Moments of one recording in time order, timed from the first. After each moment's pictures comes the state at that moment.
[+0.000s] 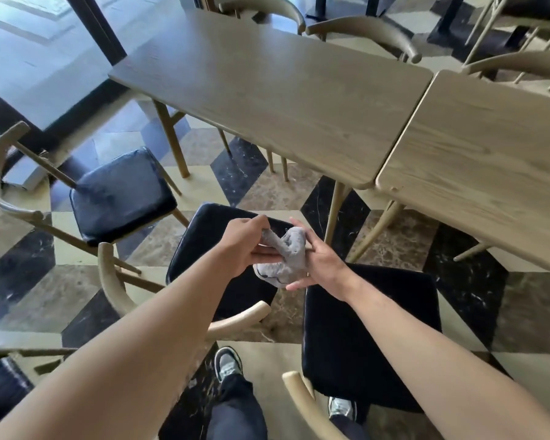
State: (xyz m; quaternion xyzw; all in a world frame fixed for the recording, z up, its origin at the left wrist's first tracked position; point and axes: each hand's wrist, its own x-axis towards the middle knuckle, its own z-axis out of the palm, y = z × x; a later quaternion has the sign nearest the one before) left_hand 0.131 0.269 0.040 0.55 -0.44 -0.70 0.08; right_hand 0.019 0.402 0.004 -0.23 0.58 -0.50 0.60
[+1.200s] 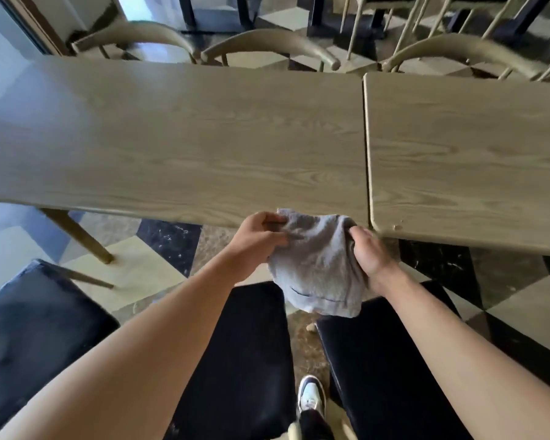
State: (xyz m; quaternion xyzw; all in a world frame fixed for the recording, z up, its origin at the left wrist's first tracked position) left_hand -0.049 0.051 -0.018 0.32 -0.68 -0.66 -0.08; right_hand -0.141 0.253 -0.057 0.04 0.75 -0.59 0.30
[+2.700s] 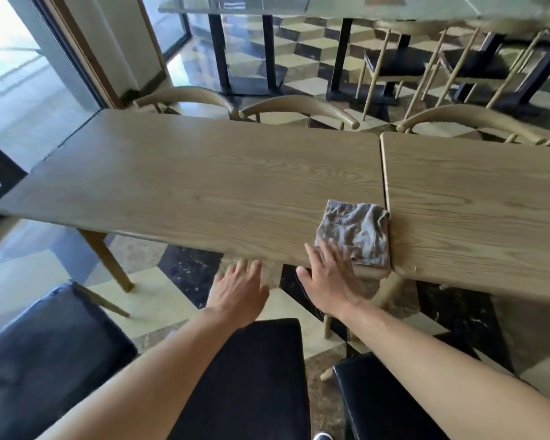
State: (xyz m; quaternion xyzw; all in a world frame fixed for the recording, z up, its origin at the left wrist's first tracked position) left_hand 0.027 0.003 -0.028 0.21 -0.97 -0.10 -0.09; right_hand -0.096 0.163 -0.049 -0.32 0.93 -0.11 0.12
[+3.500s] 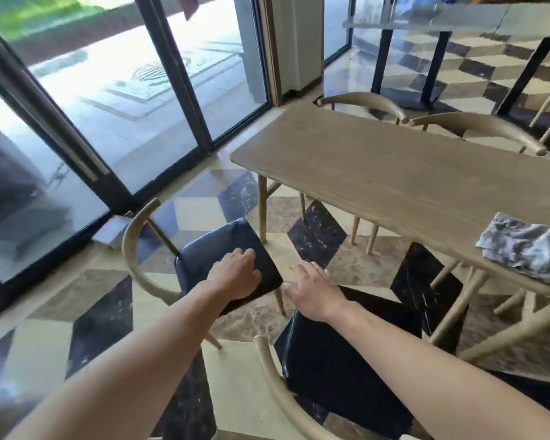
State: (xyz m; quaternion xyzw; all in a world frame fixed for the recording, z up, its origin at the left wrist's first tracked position) left_hand 0.414 -0.111 0.090 0.44 -0.89 -0.11 -0.07; right_hand 0.268 0.011 0.052 -0.54 0.79 -0.11 0.28
